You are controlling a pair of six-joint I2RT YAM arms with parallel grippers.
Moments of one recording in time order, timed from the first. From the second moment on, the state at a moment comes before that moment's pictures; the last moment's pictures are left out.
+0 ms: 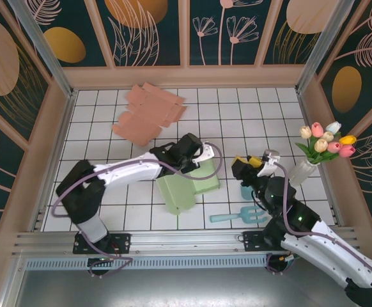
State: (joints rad) left arm -0.91 1.75 1.18 -0.33 -0.24 0.47; right arm 0.86 0.32 0.40 -0.23 0.42 0.57
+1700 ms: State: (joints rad) left arm -0.82 1.63 1.48 -0.52 -0.53 -0.23; right arm 0.86 0.24 0.26 -0.23 0.41 0.63
